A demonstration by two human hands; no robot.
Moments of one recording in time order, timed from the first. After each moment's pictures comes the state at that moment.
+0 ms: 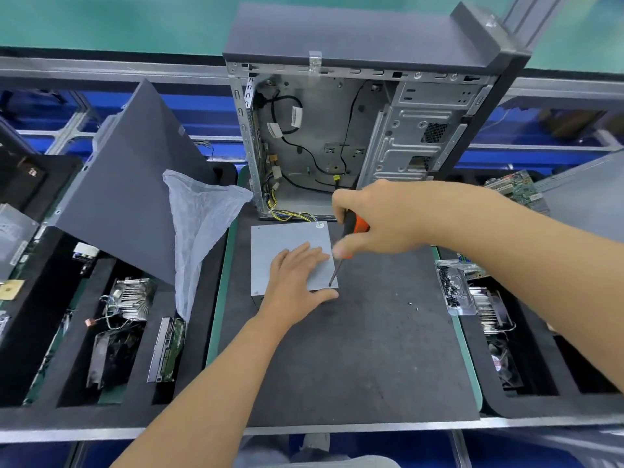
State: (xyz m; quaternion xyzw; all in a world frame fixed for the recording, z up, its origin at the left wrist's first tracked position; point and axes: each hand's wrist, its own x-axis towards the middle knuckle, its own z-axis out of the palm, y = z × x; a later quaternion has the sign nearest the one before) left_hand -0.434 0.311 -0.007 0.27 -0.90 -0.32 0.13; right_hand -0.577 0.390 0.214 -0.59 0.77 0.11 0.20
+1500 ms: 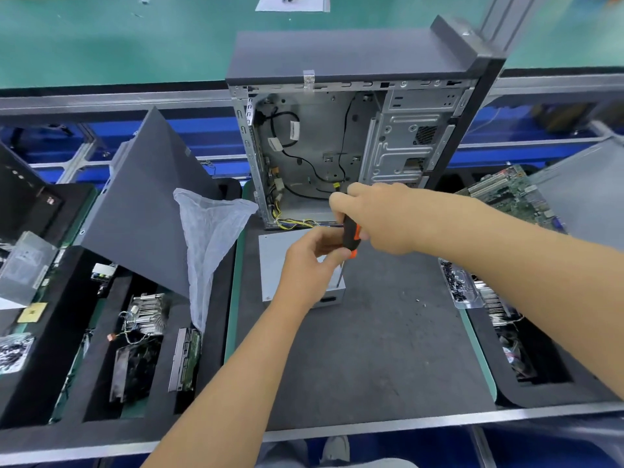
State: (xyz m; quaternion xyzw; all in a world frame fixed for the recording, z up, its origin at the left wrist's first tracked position) left_hand -0.444 0.324 0.076 0.25 -0.70 -0.62 0.24; right_hand -0.559 0.397 0.213 -0.61 0.77 0.16 0.10
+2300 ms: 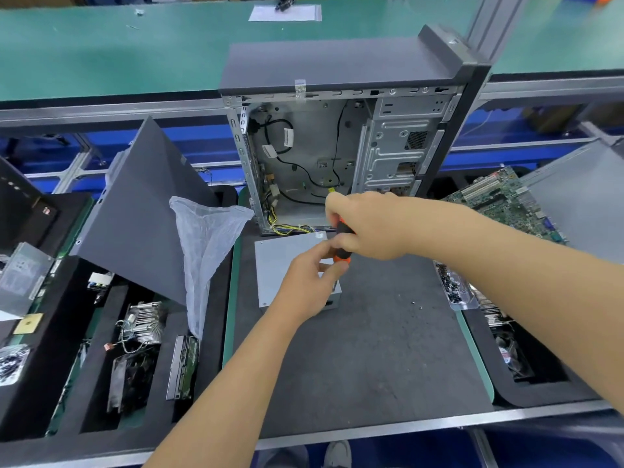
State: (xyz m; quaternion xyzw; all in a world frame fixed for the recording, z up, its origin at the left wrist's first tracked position) left_hand -0.437 0.326 0.072 0.24 -0.76 -0.59 0.15; right_hand -0.564 0.399 0.207 -0.60 0.78 0.05 0.17
